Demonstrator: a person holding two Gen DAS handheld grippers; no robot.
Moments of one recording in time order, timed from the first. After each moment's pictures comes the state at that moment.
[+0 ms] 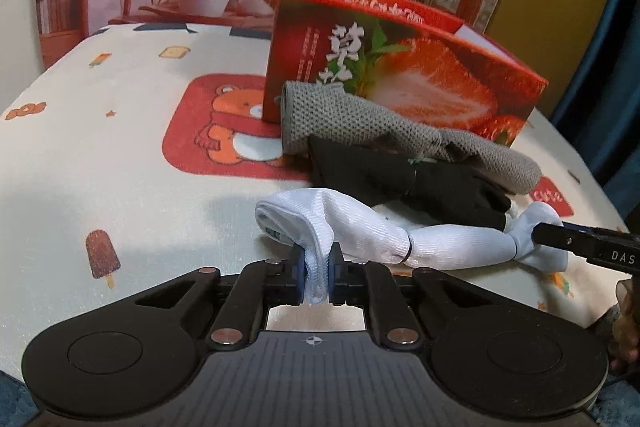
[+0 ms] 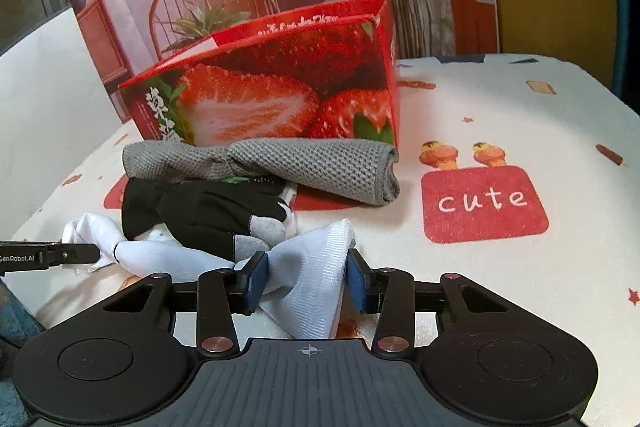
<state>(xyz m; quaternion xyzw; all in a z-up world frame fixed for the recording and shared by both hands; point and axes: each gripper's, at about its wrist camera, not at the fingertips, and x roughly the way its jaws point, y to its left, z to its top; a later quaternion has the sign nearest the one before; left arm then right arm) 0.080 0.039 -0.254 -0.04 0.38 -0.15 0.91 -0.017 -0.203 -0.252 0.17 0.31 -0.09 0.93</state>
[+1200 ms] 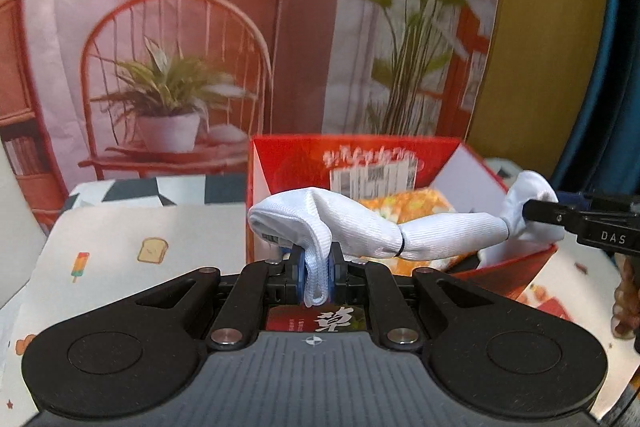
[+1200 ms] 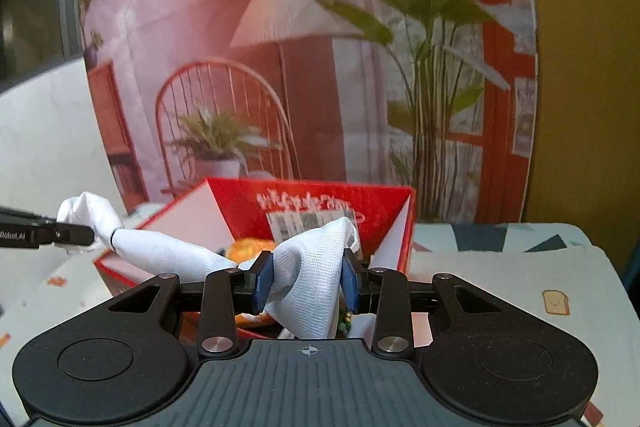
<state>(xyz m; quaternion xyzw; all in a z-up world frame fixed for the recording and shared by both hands) 0.214 -0.007 -0.128 0.03 0.31 -0.17 0.93 0.113 -0.274 -0.131 0.09 0.24 -0.07 0.96</state>
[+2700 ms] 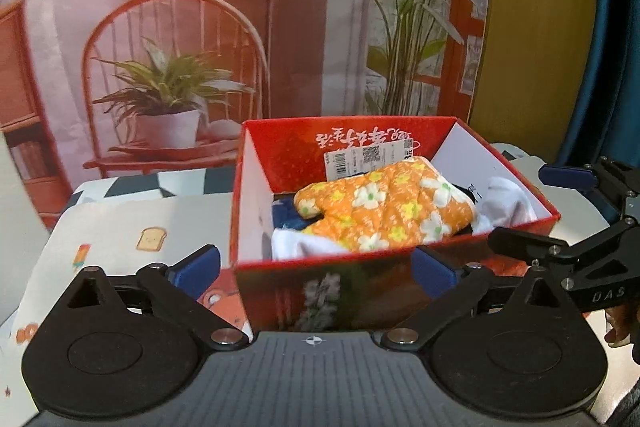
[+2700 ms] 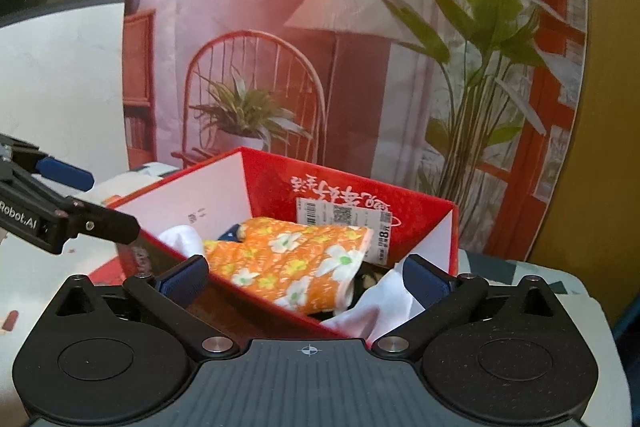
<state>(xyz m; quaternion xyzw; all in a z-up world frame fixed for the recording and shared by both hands) 0.186 -0.009 -0.144 0.05 0.30 -0.16 0.94 0.119 -0.206 -0.149 -0.02 0.23 -0.06 0.97</state>
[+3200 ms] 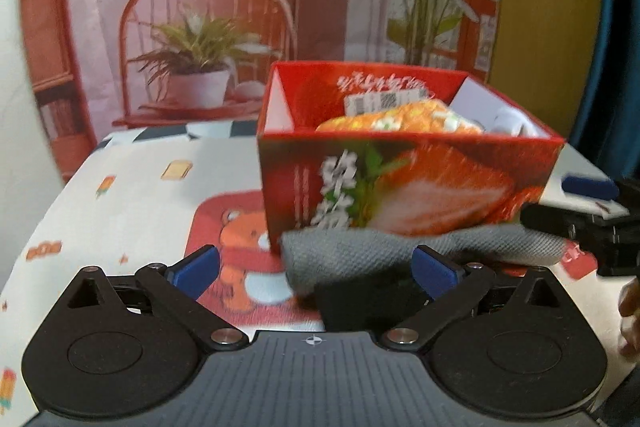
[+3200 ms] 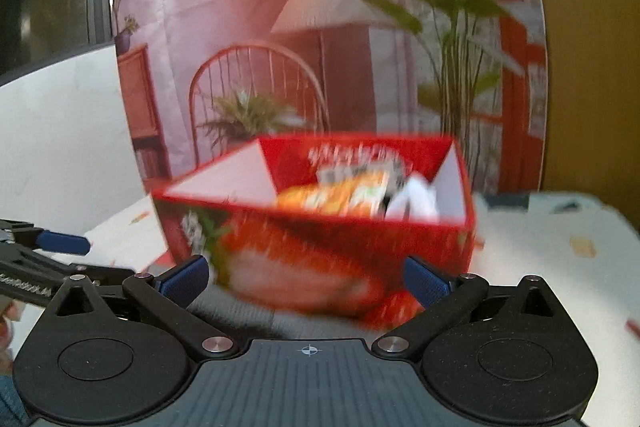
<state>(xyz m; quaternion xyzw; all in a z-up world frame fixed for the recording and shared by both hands) 0.126 0.010 -0.198 0.04 0.31 -0.12 0.94 0.055 -0.184 -0.194 0.09 0.21 -0.06 0.97</state>
